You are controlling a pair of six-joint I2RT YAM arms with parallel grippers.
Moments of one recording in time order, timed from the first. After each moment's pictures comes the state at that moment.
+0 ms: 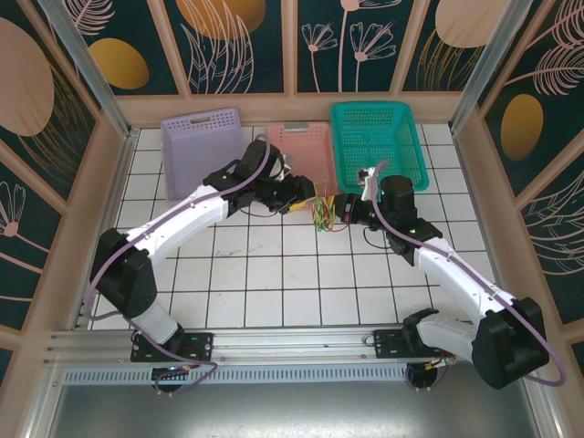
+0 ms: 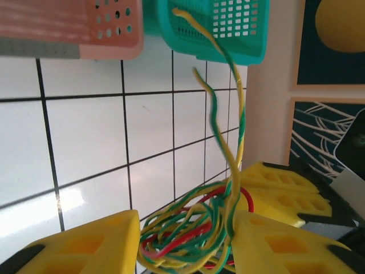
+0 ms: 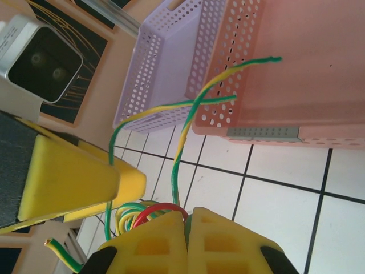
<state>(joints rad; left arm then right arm) -0.67 1.62 1.34 -0.43 0.49 -1.04 0.42 1.11 0.72 -0.03 -0.49 0.66</state>
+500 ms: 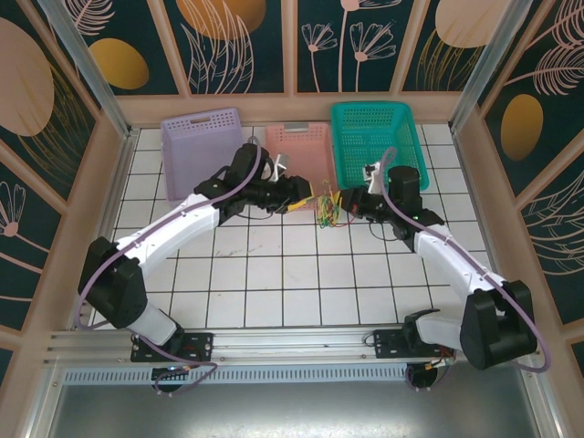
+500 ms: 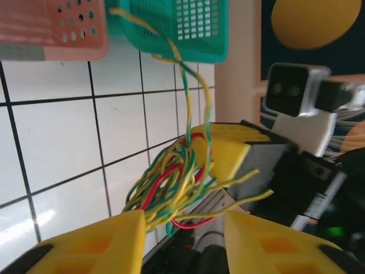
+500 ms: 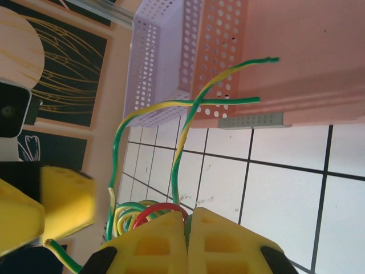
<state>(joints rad) -0.64 1.55 1.24 -0.29 0.56 -1.05 0.28 1.23 0.77 -0.06 -0.72 0.74</state>
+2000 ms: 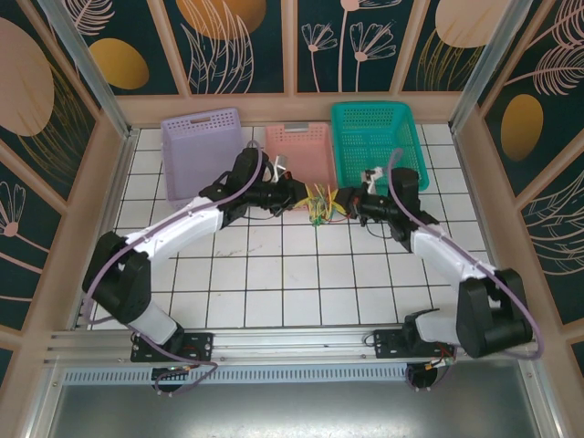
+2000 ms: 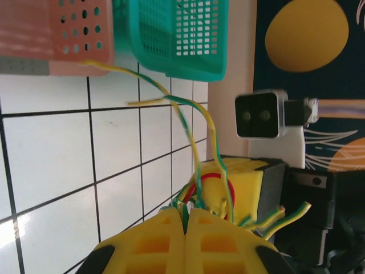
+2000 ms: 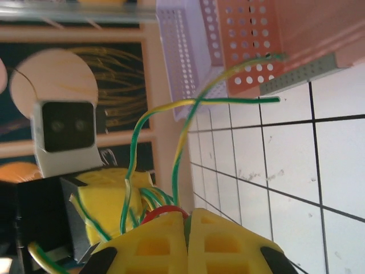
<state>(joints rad) -0.64 1.56 1.15 -0.11 0.52 -1.17 0.27 1.23 0.66 0.18 -0.82 1.24</state>
